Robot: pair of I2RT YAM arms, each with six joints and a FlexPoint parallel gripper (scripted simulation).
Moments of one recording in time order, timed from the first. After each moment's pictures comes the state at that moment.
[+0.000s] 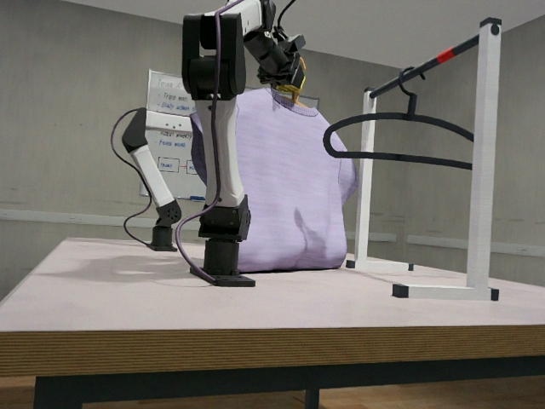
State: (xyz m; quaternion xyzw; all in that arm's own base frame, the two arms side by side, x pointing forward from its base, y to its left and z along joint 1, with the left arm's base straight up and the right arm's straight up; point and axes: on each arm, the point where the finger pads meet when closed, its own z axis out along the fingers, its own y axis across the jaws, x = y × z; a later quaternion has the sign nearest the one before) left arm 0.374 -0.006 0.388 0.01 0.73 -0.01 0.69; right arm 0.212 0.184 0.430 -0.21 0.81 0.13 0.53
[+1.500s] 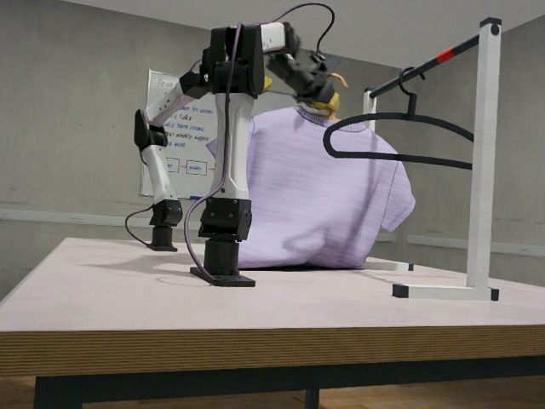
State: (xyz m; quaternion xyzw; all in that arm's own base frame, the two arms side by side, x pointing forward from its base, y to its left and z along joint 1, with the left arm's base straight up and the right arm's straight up) left arm 0.193 -0.282 0.515 0.34 0.64 -0.32 0.62; right arm 0.330 0.201 0.410 -0.01 0.85 -0.01 0.52
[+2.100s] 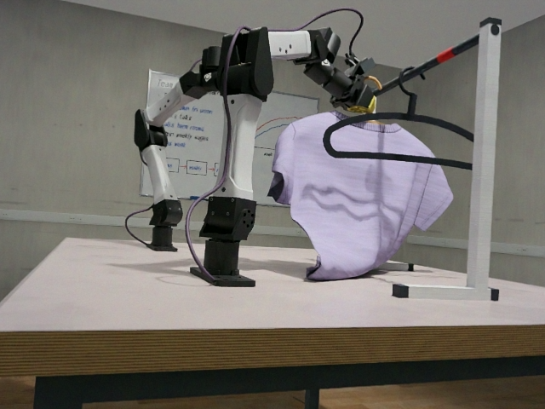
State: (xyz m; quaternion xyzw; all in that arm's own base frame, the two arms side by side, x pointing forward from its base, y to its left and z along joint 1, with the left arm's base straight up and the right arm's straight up) left arm 0.193 -0.282 0.515 0.34 0.64 -0.32 0.61; right arm 0.412 0.167 0.411 -0.01 0.84 -0.01 0.54
